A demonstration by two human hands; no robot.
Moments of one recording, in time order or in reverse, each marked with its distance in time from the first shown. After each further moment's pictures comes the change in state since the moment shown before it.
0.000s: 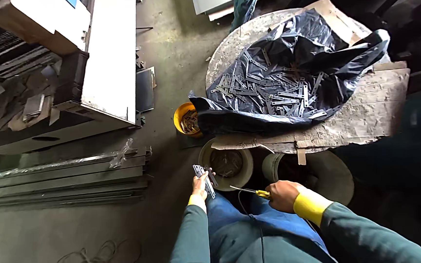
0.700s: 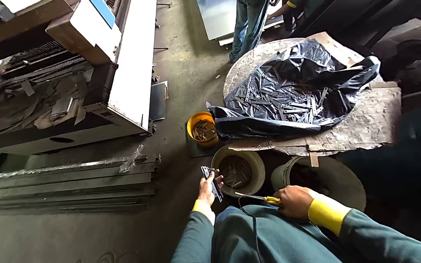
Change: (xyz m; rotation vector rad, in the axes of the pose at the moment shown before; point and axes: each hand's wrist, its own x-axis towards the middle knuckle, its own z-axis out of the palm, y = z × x) left_hand -0.063 0.050 -0.062 -0.172 -0.165 0.059; right_hand -0.056 -0.082 0.013 -0.097 0.098 -0.043
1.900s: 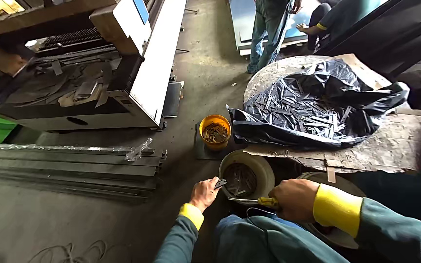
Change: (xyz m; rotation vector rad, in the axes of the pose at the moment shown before) left_hand -0.049 0.057 -0.077 1.727 -0.217 0.514; right_hand -0.066 -0.119 -0.077 -0.287 -0.025 -0.045
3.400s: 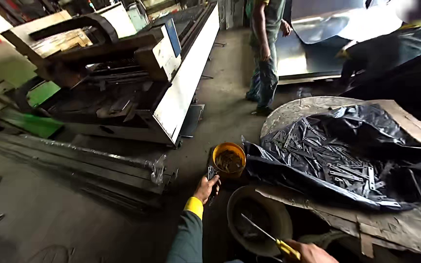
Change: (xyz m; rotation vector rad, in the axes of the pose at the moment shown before) left_hand 0.094 0.001 -0.081 -1.383 0.257 -0.139; right_hand 0.046 0.061 0.078 0.489 0.451 -0.032
